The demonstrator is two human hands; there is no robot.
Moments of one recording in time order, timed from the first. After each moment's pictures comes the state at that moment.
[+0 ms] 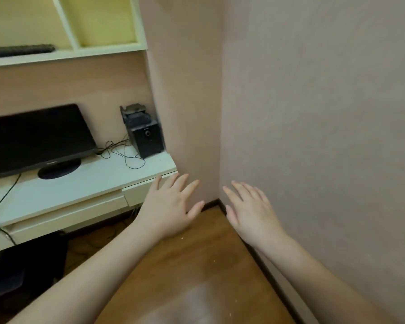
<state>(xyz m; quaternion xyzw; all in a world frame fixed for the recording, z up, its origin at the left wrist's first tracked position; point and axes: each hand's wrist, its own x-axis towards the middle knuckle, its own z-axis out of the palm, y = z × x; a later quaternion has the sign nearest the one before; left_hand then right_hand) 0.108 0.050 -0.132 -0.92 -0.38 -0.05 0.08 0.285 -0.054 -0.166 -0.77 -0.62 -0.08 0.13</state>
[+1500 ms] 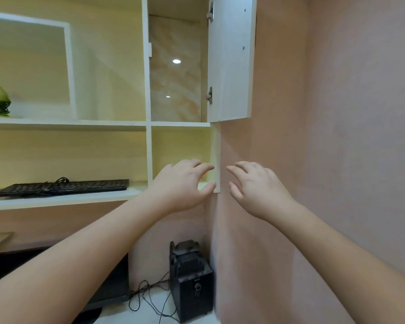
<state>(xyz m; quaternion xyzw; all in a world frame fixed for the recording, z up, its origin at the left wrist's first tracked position) 0.074 0.411 0.160 -0.87 -0.39 -0.23 0.17 0.255 0.363 0.139 -0.65 -0.67 -0.29 0.21</state>
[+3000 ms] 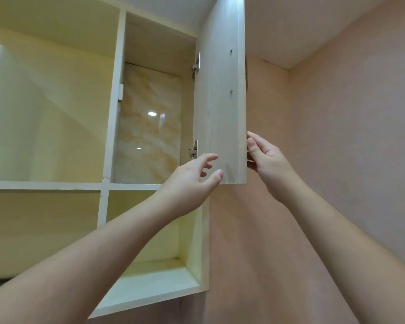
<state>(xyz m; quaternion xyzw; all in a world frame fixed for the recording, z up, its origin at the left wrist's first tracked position) 0.148 0.583 0.280 -0.85 -0.20 -0.48 -0.06 0.332 0.530 0.307 -0.36 -0.68 0.00 0.64</state>
